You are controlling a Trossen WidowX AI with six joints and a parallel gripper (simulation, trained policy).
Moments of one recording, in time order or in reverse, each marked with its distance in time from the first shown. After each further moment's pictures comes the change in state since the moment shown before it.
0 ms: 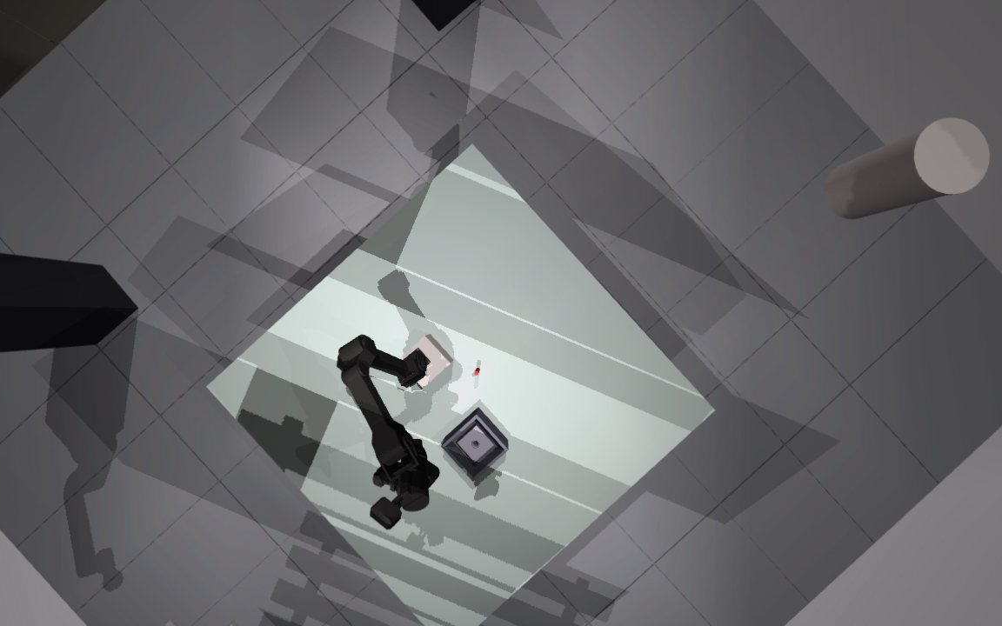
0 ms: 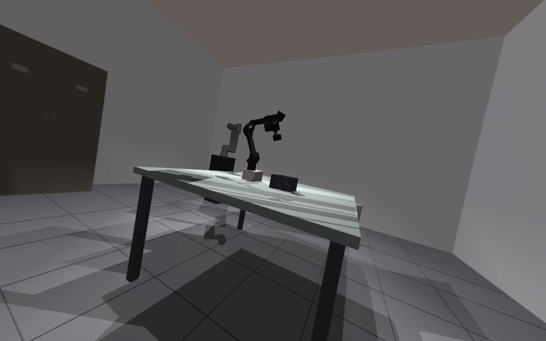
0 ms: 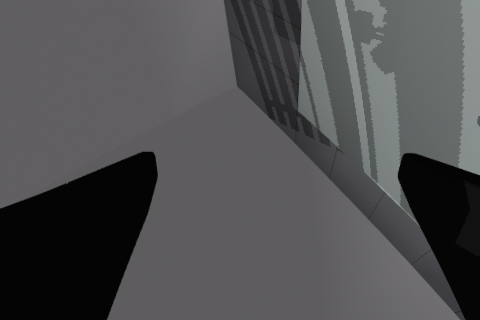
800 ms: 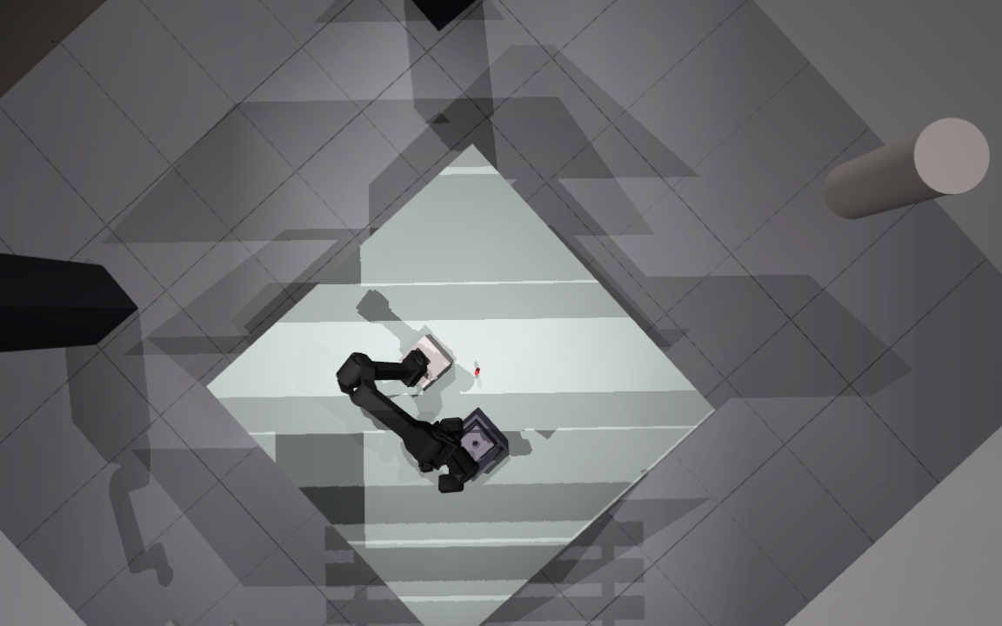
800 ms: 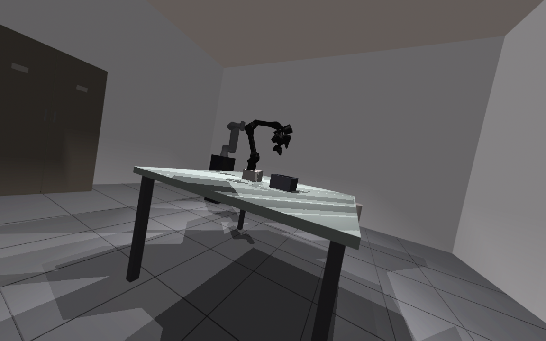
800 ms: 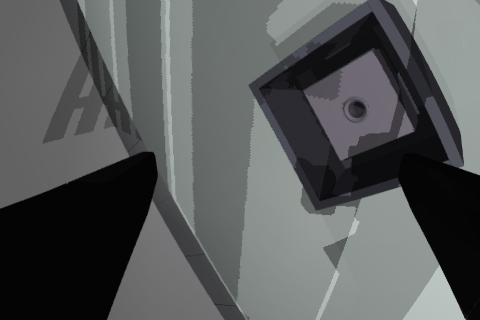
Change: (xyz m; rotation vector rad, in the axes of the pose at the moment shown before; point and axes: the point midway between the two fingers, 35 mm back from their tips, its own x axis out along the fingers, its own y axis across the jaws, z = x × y) arm -0.040 -0.162 -0.028 -0.602 0.203 -0.541
